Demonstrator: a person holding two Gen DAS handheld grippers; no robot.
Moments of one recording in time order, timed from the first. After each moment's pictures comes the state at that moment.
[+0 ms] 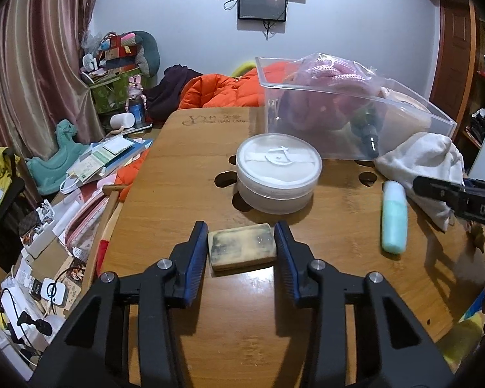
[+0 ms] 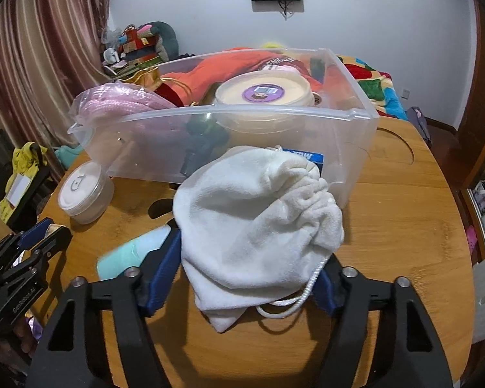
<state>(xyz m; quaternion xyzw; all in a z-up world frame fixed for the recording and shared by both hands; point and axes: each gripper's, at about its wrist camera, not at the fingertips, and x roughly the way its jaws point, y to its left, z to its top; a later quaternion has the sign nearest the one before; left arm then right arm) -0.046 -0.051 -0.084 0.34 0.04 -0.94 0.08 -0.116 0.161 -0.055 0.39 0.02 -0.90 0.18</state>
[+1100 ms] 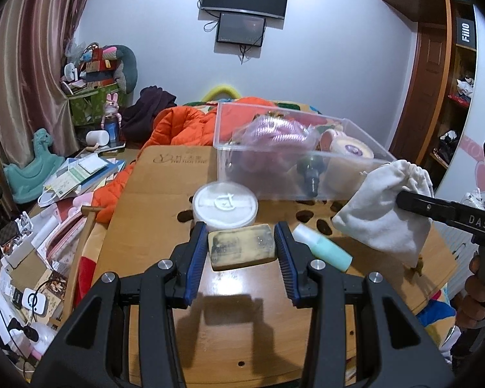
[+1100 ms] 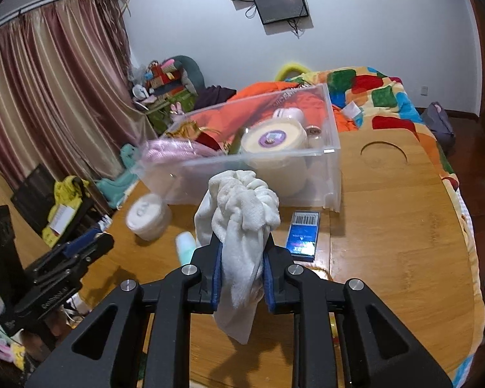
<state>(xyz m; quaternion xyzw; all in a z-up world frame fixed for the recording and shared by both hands) -0.025 -0.030 -0.031 0.28 0.07 -0.96 0.01 -0.089 0.195 -0.013 0.35 -0.07 -0.90 0.26</state>
